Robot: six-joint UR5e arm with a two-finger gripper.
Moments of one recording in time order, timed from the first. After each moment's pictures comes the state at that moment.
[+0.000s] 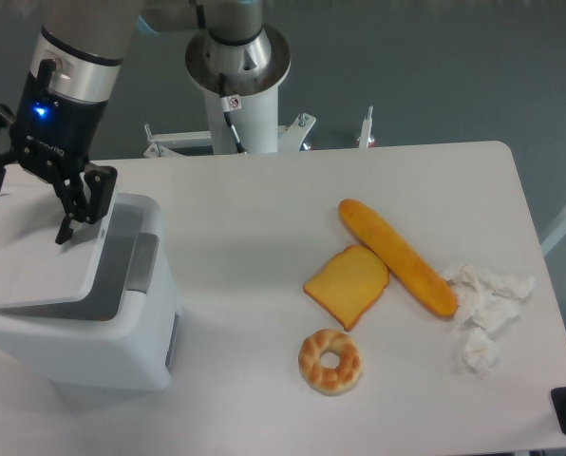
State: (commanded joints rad) arm 2.14 -1.67 -1.55 -1.00 1.04 0.40
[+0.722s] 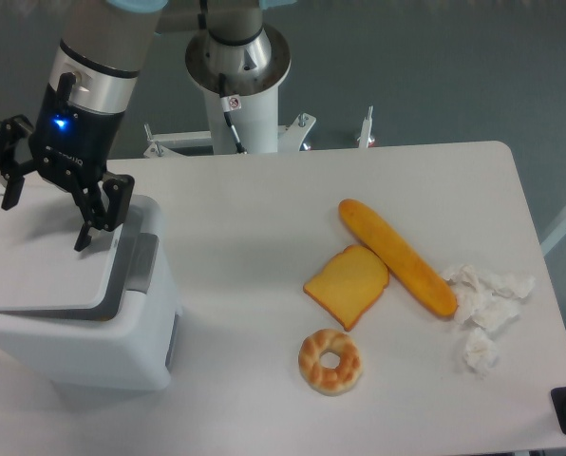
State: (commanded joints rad) arm 2.16 -1.67 -1.56 -1.00 1.04 0.42
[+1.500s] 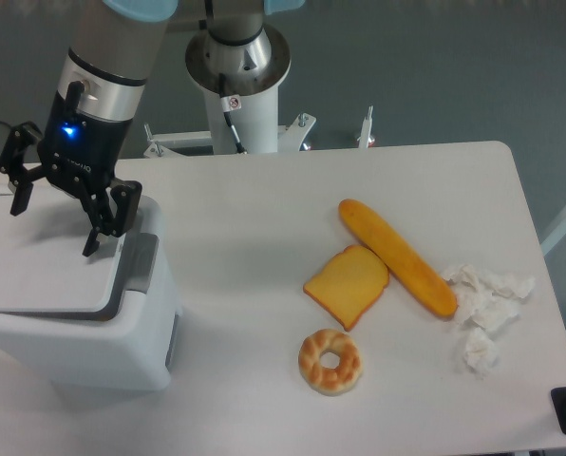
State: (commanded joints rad) arm 2.16 -1.68 -1.56 -1.00 1.06 0.42
